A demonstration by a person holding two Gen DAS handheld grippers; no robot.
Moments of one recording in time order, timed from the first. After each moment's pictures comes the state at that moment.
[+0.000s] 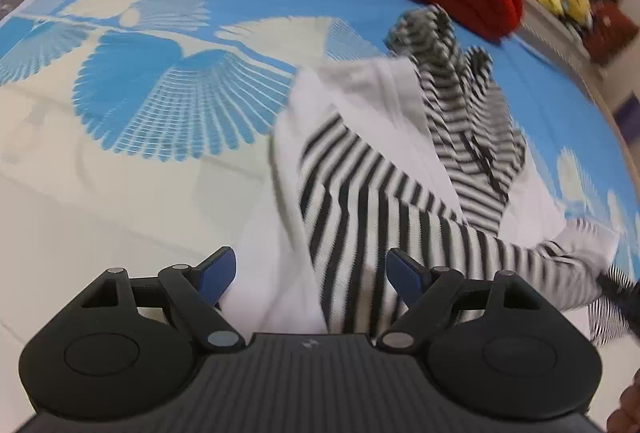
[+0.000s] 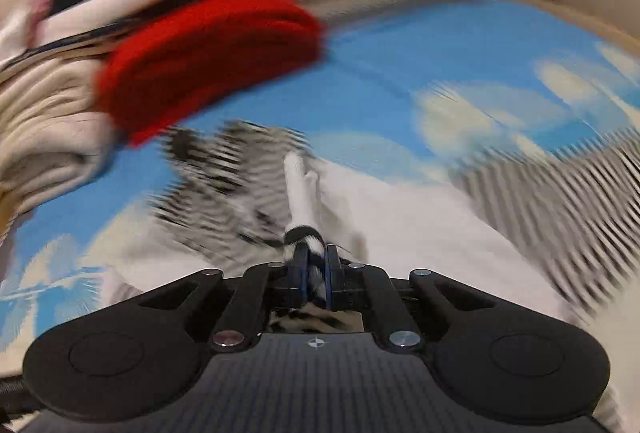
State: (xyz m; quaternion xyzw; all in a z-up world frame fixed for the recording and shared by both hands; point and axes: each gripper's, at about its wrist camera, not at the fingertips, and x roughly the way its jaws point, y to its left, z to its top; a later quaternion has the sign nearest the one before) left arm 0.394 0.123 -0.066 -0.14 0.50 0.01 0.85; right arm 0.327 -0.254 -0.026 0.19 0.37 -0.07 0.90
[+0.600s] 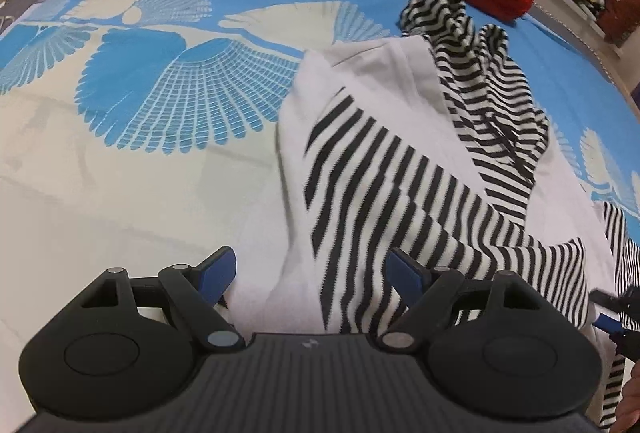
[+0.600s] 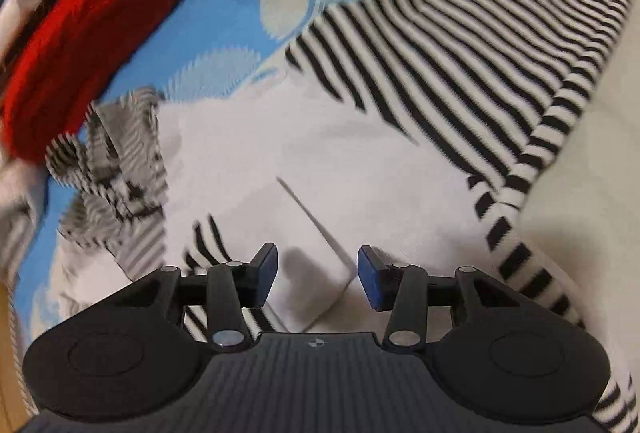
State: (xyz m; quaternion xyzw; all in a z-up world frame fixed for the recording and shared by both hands) left arm 0.399 0.118 -0.083 -0.11 0.51 0.04 0.85; right arm 0.322 -0.347 -0.111 0.34 0.48 -0.12 0.80
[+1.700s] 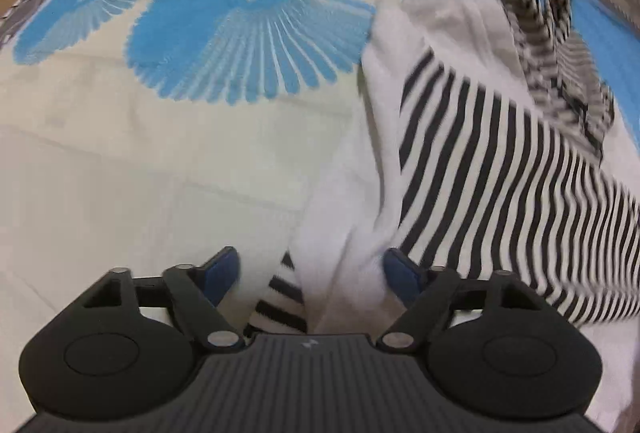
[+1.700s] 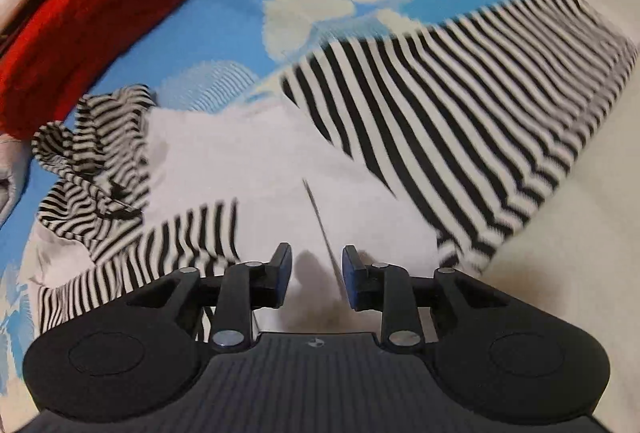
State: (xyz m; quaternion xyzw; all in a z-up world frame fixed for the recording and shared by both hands) left arm 0.387 0.136 -0.106 -0.08 0.54 0.11 0.83; right arm 0.327 -0.353 -0.088 0.28 0.47 -0.12 0.83
